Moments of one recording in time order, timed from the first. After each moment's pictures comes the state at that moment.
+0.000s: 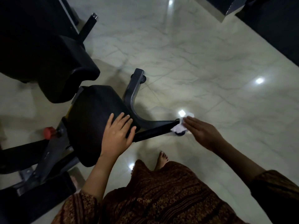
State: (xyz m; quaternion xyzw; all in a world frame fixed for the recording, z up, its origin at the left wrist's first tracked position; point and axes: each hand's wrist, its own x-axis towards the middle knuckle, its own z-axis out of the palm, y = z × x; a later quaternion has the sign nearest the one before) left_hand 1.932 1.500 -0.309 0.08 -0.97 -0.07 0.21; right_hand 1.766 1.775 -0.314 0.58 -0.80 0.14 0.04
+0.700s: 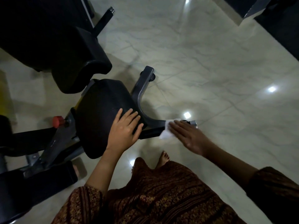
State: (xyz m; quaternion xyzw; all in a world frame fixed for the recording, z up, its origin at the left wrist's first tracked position) left_hand 1.933 1.500 -0.309 0.09 -0.97 -0.07 0.20; right_hand 1.784 1.728 -0.339 0.65 -0.74 0.14 0.04
